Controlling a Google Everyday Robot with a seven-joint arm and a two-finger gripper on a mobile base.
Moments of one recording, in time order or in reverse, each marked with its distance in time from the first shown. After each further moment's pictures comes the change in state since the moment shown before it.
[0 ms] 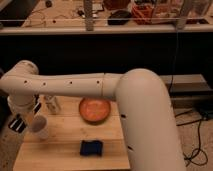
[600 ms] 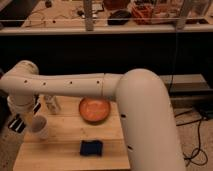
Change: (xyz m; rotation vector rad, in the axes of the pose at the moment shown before) arm 0.000 -0.003 0.000 0.003 -0.012 -0.006
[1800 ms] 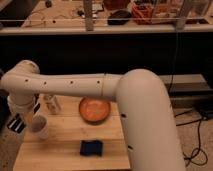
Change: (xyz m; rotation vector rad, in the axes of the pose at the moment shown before) arm -0.003 -0.001 0.000 0.004 -0.021 -0.010
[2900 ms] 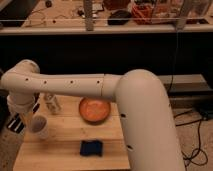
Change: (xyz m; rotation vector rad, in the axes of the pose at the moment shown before) arm -0.001 -0.002 0.000 -0.001 -0.016 -0.006
